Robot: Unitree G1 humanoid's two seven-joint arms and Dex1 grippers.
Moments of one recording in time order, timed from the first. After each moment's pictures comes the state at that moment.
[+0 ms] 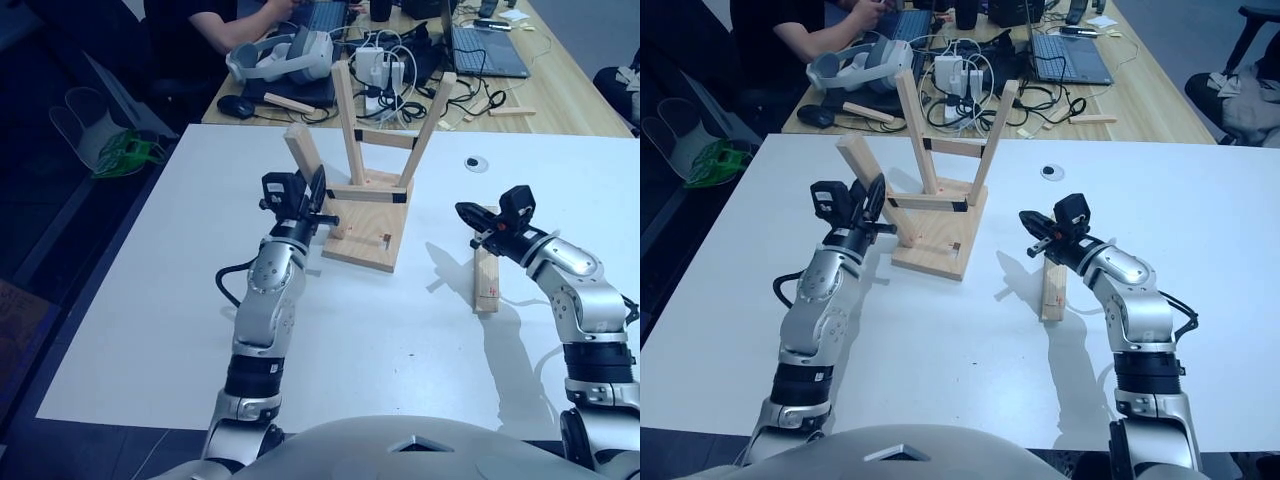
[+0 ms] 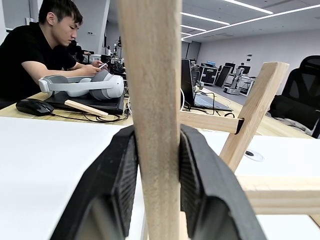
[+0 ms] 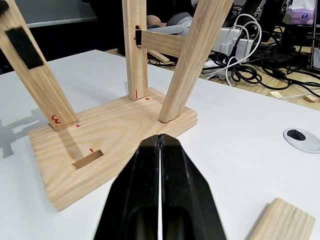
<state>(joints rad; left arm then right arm) -0.18 0.02 -0.09 -0.08 -0.18 0.13 0.00 -0.20 -0.44 -0.06 -0.02 0.32 0.40 0.66</state>
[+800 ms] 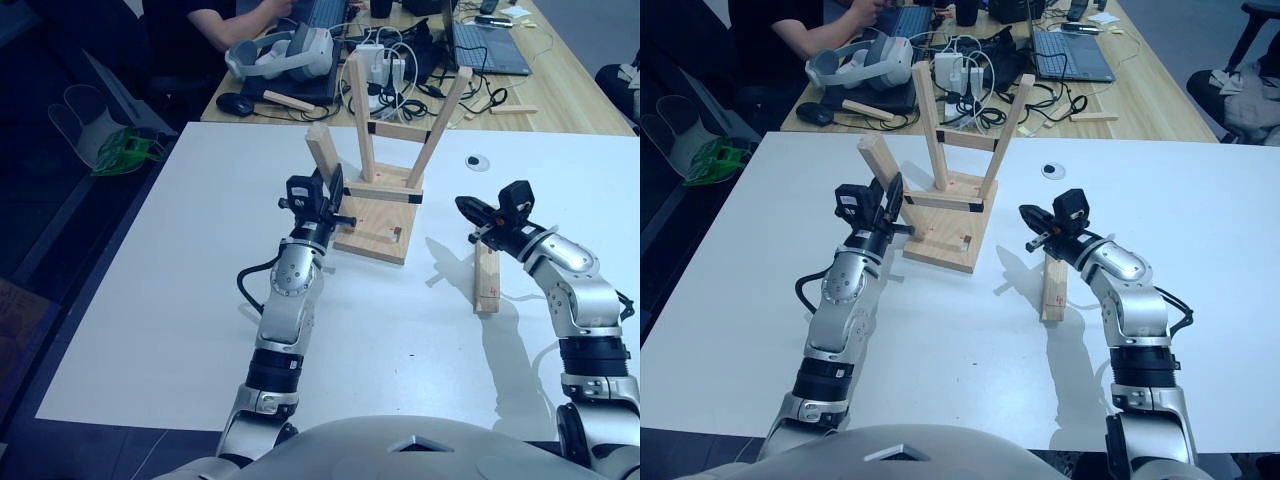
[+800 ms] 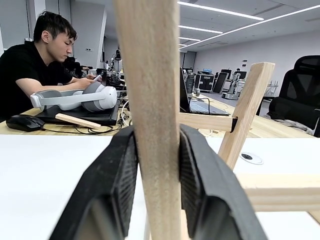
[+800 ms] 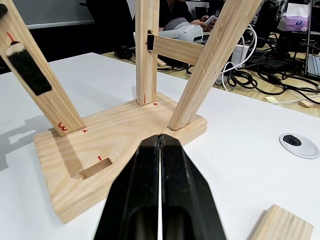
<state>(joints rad) -0.15 -0.03 -0.15 -0.03 -0.05 0.00 -0.03 -0.21 -0.43 -0.06 0.02 0.31 0.36 0.64</state>
